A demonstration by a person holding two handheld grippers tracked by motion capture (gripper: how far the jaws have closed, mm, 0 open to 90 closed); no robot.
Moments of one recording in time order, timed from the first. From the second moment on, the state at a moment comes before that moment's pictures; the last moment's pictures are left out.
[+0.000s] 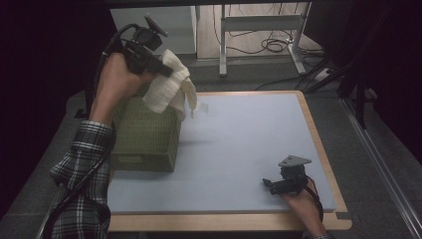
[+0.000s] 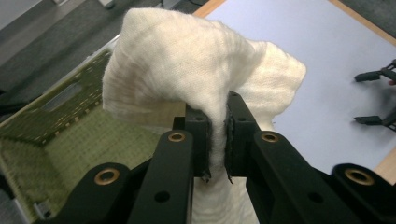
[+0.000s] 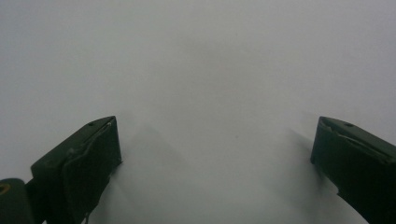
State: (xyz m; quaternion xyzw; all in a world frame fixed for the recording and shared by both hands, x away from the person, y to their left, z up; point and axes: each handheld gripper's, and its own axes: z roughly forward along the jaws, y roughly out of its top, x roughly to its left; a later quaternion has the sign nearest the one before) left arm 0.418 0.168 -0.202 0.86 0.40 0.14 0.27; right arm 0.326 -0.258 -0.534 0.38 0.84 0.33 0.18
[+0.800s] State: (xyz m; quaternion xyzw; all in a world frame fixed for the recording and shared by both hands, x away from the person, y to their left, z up) left arm 0.441 0.074 -0.279 0.91 0.32 0.06 0.28; right arm 0.326 -0.258 -0.534 0.38 0.84 0.33 0.18
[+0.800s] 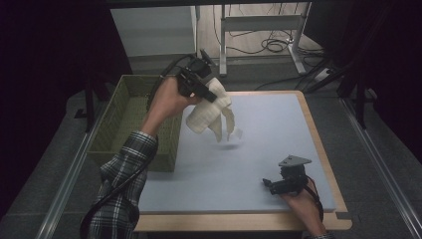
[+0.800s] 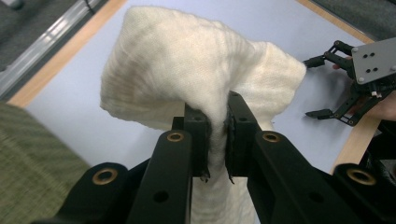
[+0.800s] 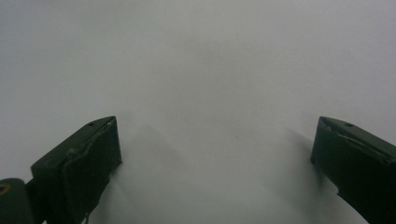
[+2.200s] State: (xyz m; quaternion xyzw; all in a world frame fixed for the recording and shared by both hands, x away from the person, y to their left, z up) left arm 0.433 0.022 -0.470 0.91 0.30 0.05 0.27; right arm 0.326 -0.258 -0.534 0.38 0.84 0.34 0.18
